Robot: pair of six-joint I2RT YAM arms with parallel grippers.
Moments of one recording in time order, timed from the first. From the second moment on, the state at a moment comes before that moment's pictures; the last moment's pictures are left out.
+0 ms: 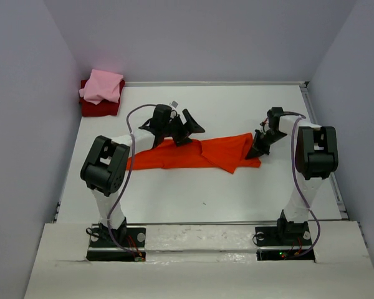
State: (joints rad) left arm -0.45 1.86 1.11 0.14 0.48 -0.98; right arm -0.01 1.98 1.29 -0.80 -0.49 0.38
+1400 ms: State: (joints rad) left arm -0.45 1.96 0.85 0.49 0.64 -1.13; right arm -0.12 1.96 1.39 -0.62 -0.81 0.47
